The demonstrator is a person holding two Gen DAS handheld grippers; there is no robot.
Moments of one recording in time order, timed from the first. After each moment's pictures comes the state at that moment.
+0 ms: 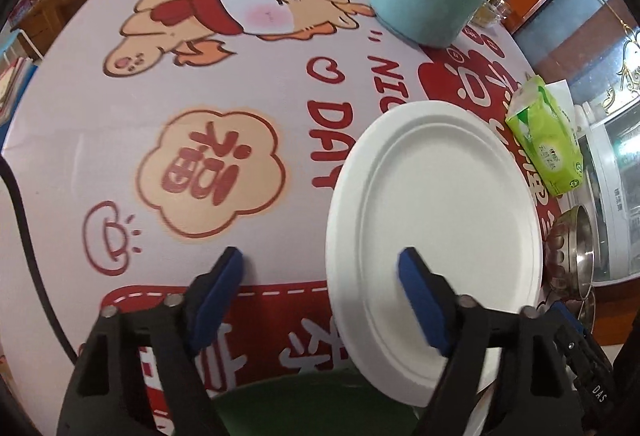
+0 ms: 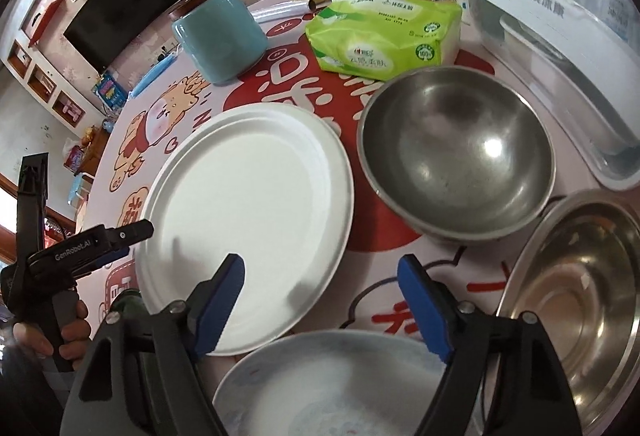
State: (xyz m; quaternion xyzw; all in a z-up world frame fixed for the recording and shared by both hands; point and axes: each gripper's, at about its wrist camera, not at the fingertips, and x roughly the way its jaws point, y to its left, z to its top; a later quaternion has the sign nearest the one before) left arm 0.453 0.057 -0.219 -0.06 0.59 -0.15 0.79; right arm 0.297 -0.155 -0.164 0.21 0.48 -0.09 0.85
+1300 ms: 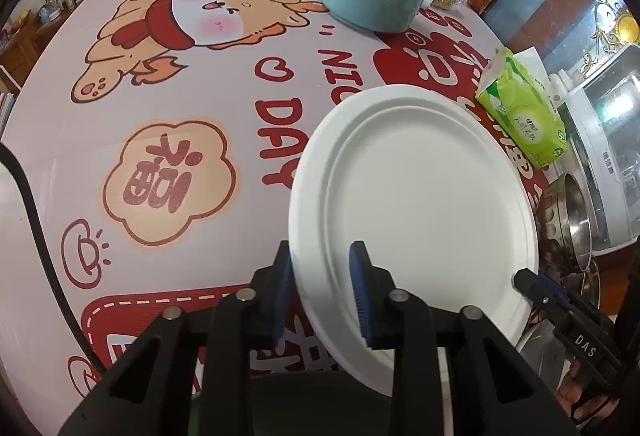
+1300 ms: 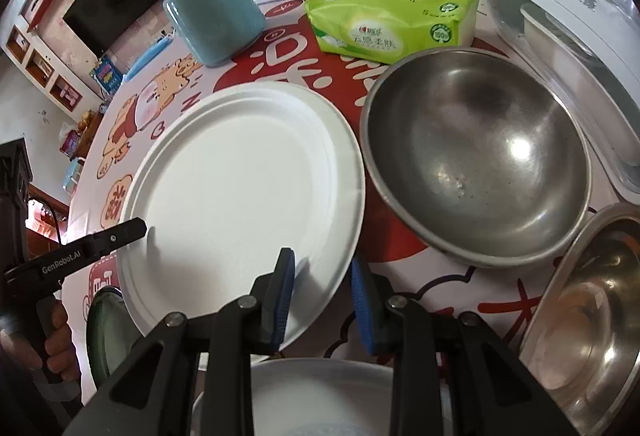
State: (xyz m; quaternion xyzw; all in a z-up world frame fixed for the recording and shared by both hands) left arm 0.441 0.035 -0.216 -0.02 0.56 -0.20 0.80; right arm 0.307 -0.156 -0.180 0.21 0.49 -0.07 0.84
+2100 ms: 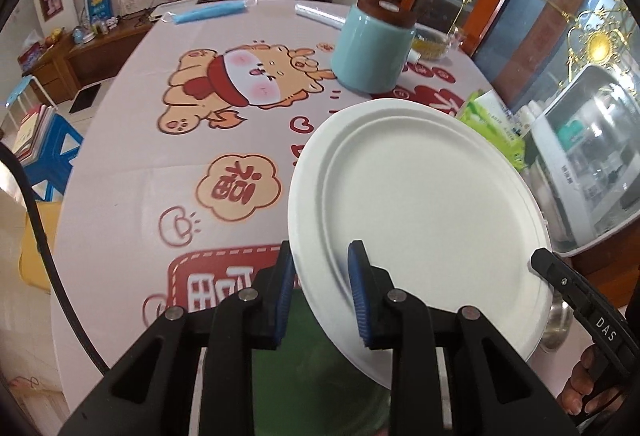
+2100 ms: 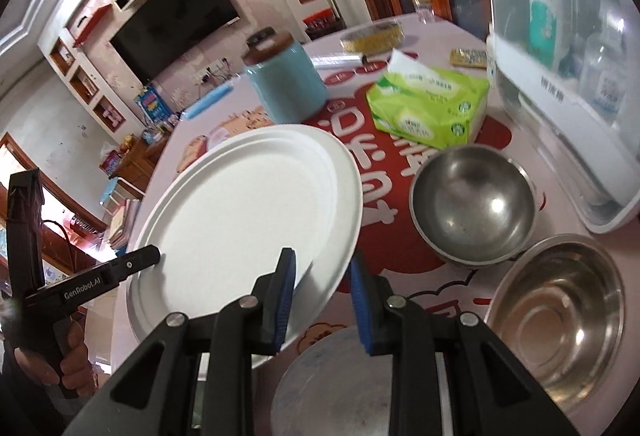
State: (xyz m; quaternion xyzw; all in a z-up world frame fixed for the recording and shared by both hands) left arm 0.365 0.077 -0.108 -0.02 0.51 -0.16 0.85; right arm 0.264 -0.134 -0.083 0.21 0.40 -0.02 0.89
